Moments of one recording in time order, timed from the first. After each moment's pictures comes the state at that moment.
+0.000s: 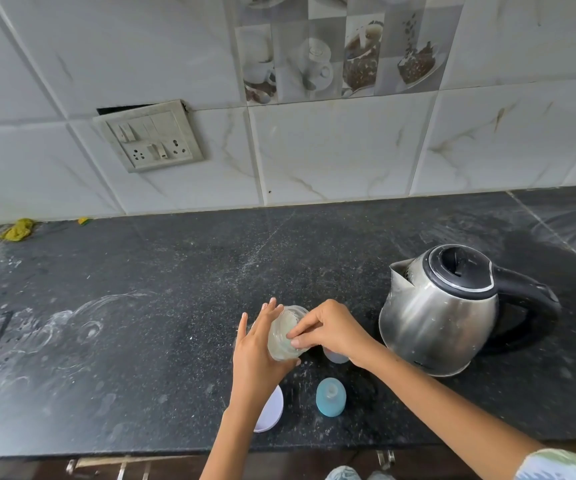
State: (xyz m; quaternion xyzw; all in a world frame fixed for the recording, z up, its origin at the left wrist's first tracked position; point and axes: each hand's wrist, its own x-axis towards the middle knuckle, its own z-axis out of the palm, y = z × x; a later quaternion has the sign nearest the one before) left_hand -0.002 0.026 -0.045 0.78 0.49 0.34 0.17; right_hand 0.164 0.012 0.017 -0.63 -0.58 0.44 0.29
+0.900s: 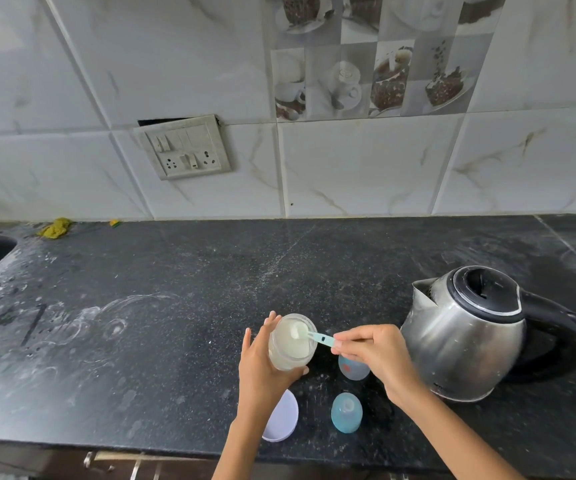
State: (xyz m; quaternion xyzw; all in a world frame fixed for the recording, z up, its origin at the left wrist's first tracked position) left_hand -0.016 0.019 -0.035 0.71 0.56 0.35 0.24; right_hand 0.173 -0.022 0.024 -0.65 -0.40 0.46 0.46
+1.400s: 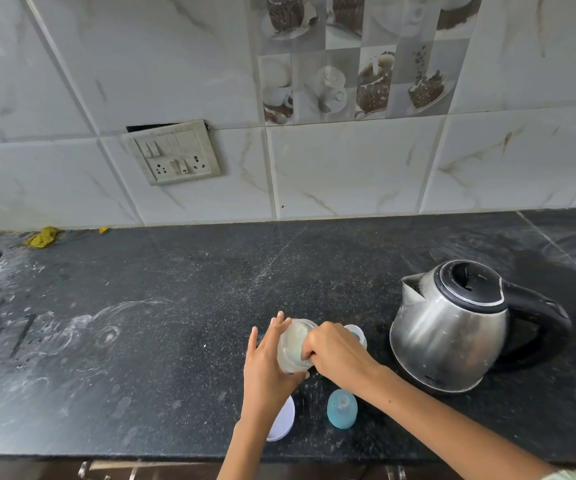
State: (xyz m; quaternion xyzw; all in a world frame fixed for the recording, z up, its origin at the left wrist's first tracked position) left_hand -0.006 0.014 -0.040 0.75 0.51 0.35 0.22; right_hand 0.138 0.006 0.014 -0.61 -0.78 0.13 0.07
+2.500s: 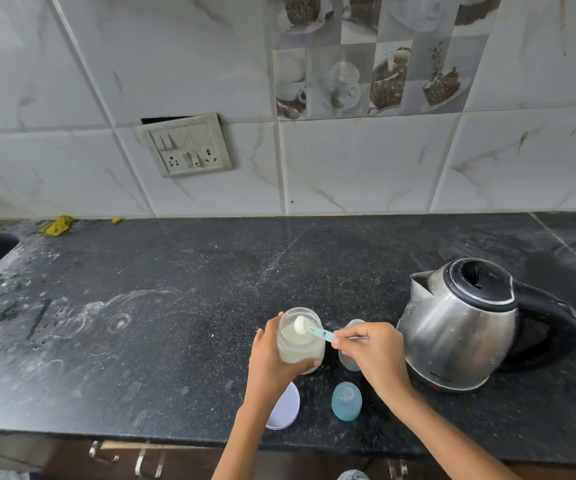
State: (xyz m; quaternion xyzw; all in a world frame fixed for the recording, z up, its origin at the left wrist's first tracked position) left_hand -0.011 0.017 -0.041 0.67 0.57 0.32 0.34; right_hand 0.156 -0.034 0.015 -0.68 -0.49 0.27 0.47
